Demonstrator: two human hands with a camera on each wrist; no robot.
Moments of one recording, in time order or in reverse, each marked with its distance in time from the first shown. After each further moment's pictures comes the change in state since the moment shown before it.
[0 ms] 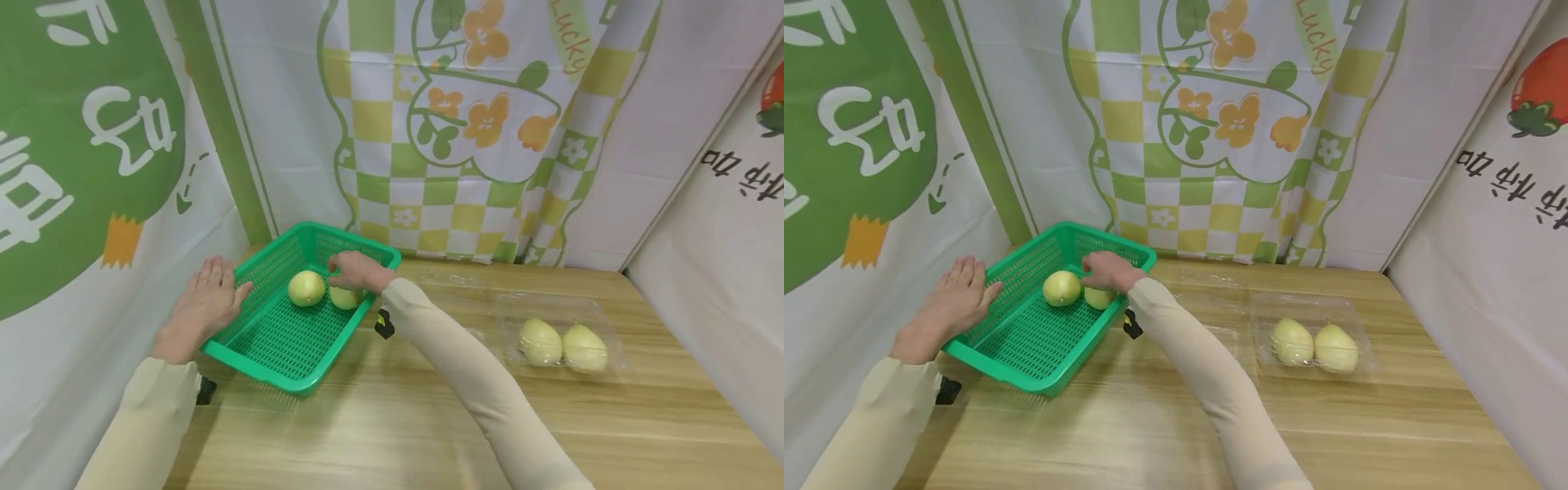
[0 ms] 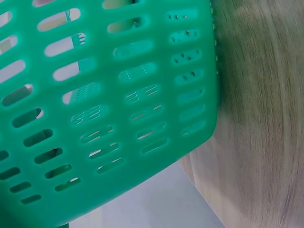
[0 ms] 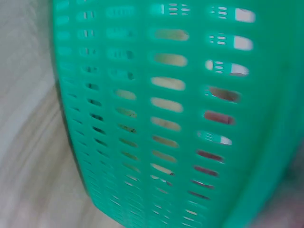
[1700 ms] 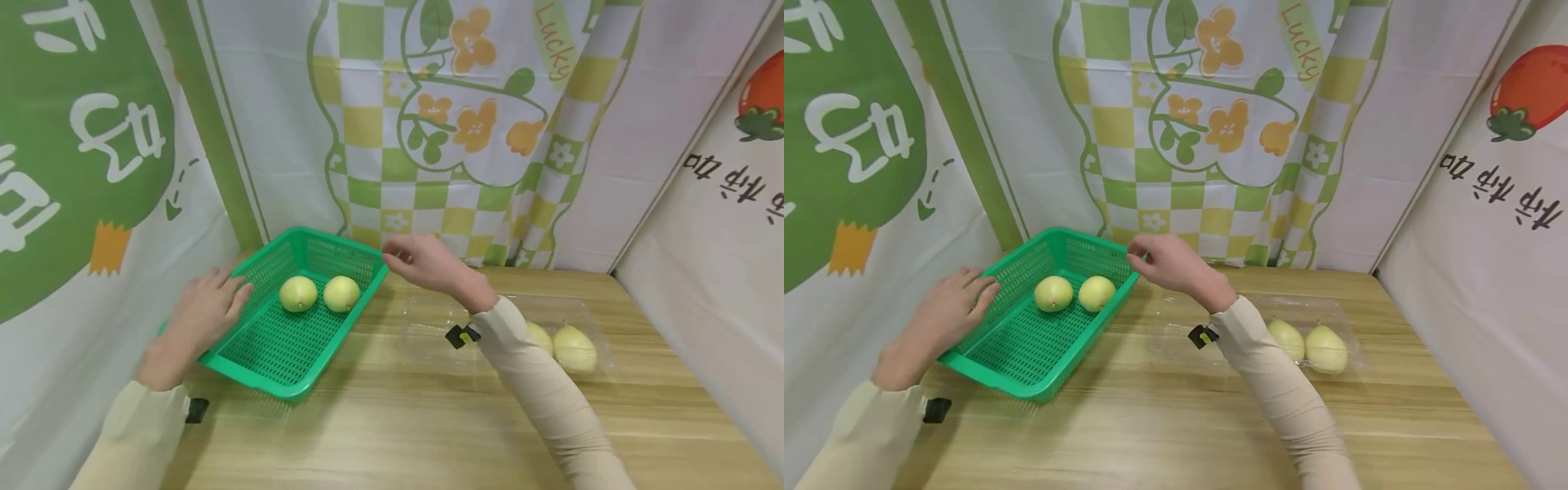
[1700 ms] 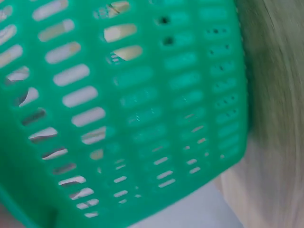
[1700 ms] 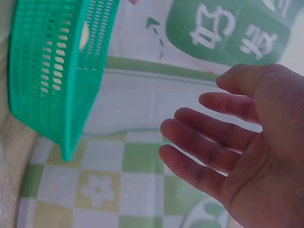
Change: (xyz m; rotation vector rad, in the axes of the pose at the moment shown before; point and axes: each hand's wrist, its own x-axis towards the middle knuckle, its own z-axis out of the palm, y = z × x) left_hand -0.019 0.034 -0.009 0.016 0.339 0.194; right_hand -0.157 0.025 -0.084 0.151 0.386 -0.190
